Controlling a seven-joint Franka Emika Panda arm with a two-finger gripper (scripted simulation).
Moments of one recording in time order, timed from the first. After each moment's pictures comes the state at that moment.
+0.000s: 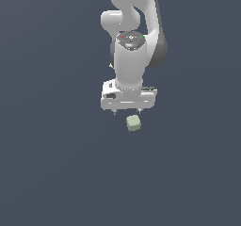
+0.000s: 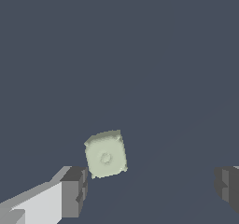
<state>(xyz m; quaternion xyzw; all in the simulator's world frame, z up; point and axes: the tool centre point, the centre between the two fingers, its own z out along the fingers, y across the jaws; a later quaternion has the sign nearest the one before) 0.005 0.027 0.191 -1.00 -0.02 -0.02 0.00</state>
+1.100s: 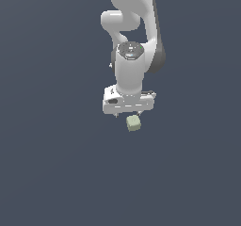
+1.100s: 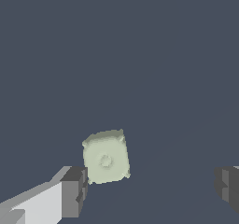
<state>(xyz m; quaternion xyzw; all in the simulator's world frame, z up) 0.001 0.031 0.164 -1.00 -0.05 -0.02 0.01</state>
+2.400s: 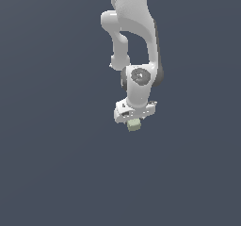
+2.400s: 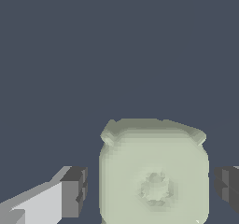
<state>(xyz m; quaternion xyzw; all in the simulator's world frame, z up) -0.033 0.069 0.061 -0.99 -0.13 0.00 0.00</state>
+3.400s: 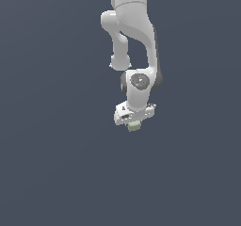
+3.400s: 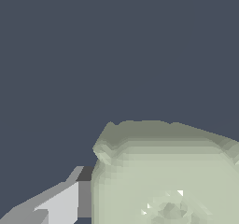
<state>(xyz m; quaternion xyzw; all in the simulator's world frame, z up) -0.032 0.069 0.041 -0.99 -0.14 0.00 0.00</state>
